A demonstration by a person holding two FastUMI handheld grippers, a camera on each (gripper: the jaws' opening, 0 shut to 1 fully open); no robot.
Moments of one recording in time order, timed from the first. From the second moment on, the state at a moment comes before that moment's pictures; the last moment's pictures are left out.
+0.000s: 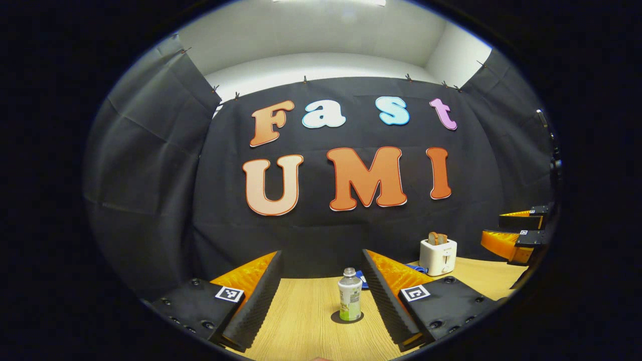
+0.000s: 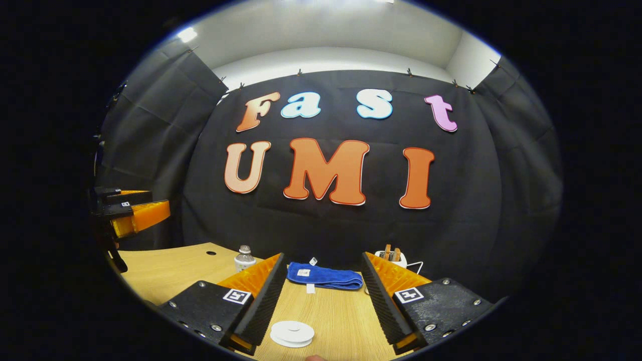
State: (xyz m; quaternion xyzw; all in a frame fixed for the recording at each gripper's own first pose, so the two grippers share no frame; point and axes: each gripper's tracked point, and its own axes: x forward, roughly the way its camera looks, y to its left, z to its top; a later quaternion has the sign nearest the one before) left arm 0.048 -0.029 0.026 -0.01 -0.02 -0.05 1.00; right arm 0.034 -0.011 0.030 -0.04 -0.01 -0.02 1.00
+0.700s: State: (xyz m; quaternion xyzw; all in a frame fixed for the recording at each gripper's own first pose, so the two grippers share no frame) left arm 0.045 -0.012 0.018 -0.02 -0.02 -0.02 1.00; right arm 0.032 -0.001 0.029 -0.04 -0.01 -0.01 1.00
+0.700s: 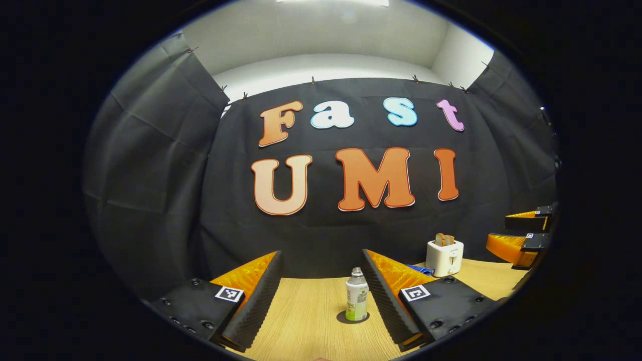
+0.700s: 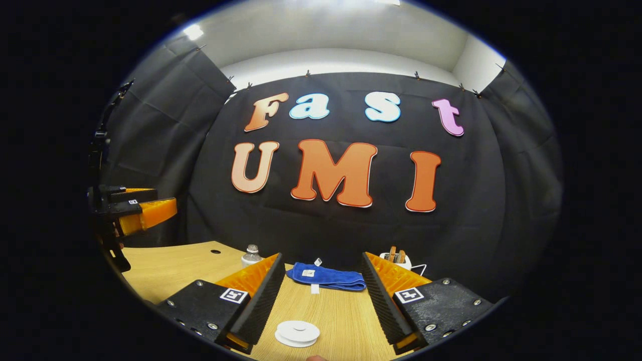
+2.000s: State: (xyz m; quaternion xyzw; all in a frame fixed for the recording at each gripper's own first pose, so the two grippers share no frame) left arm 0.040 0.015 0.021 -0.01 -0.04 0.00 1.00; right arm 0.034 0.006 0.028 -0.03 -0.01 -0.02 1.00
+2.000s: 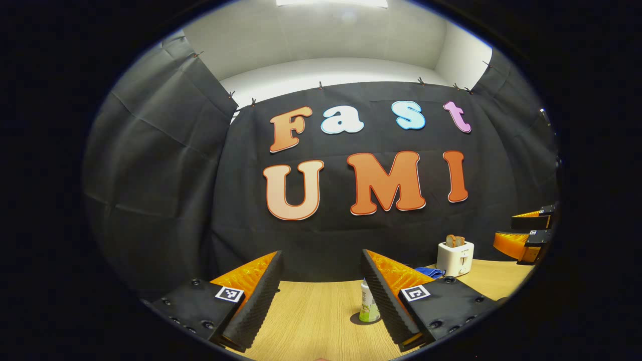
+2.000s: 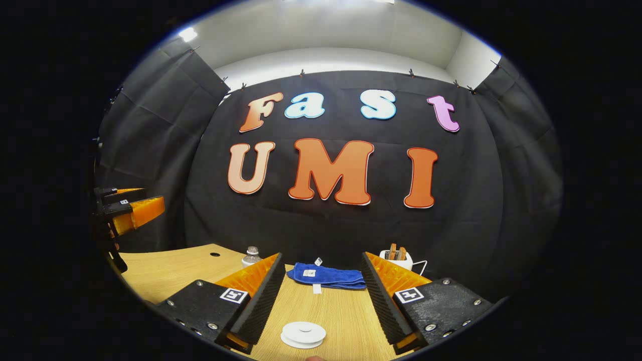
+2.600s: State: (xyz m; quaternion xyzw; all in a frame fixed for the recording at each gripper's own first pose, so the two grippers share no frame) left arm 0.043 0.012 0.020 -0.01 -0.03 0.00 1.00; right arm 0.033 -0.003 0.028 -0.03 -0.01 -0.02 1.00
